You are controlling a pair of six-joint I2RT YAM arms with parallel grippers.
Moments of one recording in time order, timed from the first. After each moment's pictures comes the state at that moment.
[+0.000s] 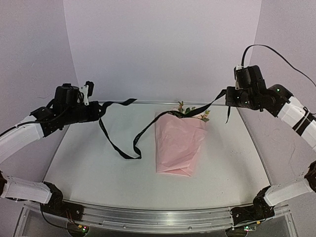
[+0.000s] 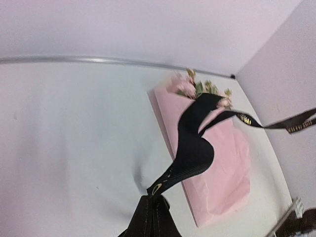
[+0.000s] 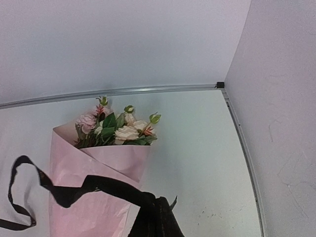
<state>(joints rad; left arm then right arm) -0.55 1.13 0.97 -0.32 0.07 -0.45 0.61 1.29 1.42 -0.75 0.56 0.37</state>
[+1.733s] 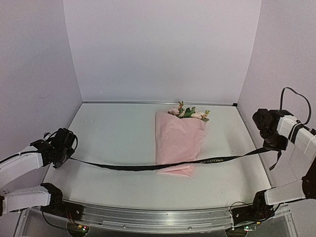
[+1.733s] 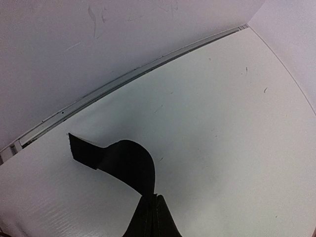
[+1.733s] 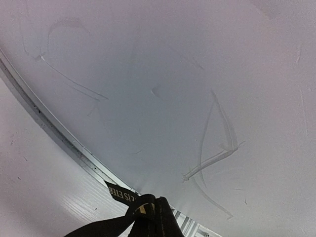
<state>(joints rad) -0.40 0.89 0.50 -0.64 -0.68 -1.18 0.07 1.23 0.99 -1.24 0.93 0.71</state>
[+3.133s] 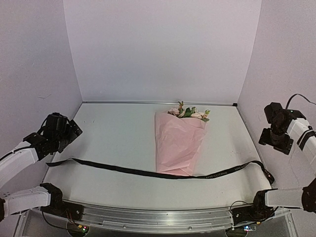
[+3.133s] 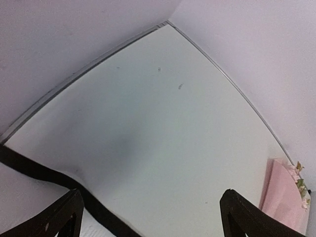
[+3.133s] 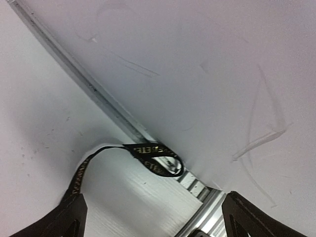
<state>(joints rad) -0.35 0.84 0.60 -0.47 -0.47 -0.95 -0.02 1.10 1.02 -1.18 0.60 0.62</state>
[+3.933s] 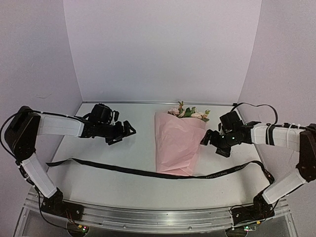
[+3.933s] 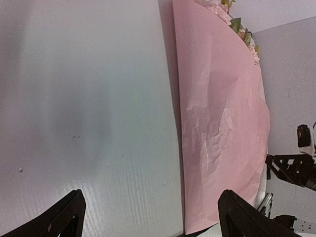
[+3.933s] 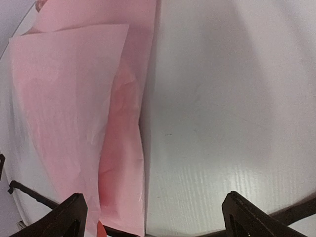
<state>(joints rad) -0.54 1.65 0.94 -0.02 0.29 -0.74 0.45 1.44 0.85 -0.39 -0.09 0.81</state>
